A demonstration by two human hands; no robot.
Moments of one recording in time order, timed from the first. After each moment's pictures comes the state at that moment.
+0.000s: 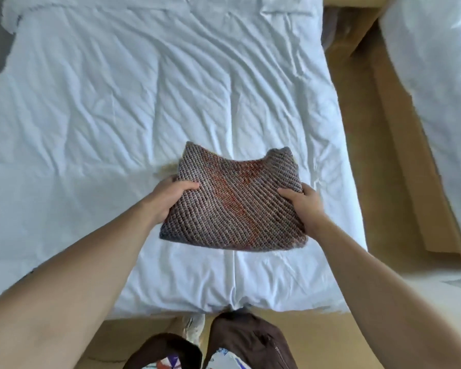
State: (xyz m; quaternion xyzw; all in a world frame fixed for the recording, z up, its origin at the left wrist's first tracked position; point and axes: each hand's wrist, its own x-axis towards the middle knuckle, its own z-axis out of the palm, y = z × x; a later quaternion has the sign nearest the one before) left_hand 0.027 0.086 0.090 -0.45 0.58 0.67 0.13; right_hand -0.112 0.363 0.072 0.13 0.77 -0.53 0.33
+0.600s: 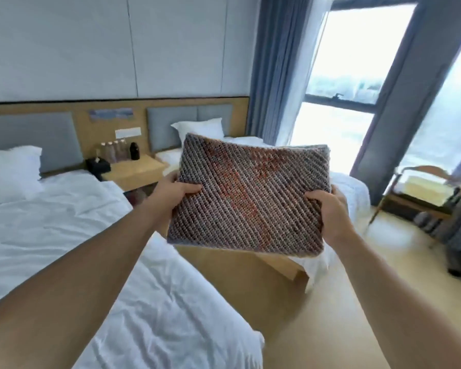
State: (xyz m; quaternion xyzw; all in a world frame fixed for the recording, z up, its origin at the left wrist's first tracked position) left_hand -0.076 0.397 0.436 0.01 0.68 0.73 0.06; right_hand 0.029 0.716 0.432 0.14 0.64 -0.73 -0.22
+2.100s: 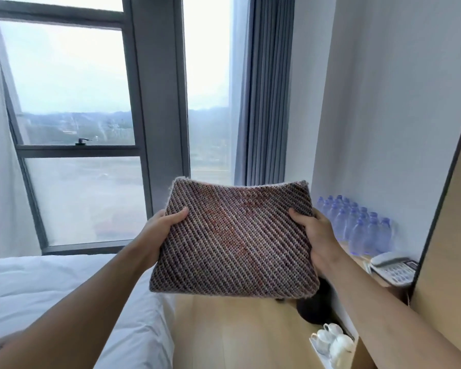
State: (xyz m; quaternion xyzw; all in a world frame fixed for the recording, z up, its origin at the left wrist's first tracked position) left_hand -0.532 1.623 0.482 0.37 0.53 0.64 0.41; right_hand -0.228 1.768 0.472 0.30 0.47 -0.63 -0.55
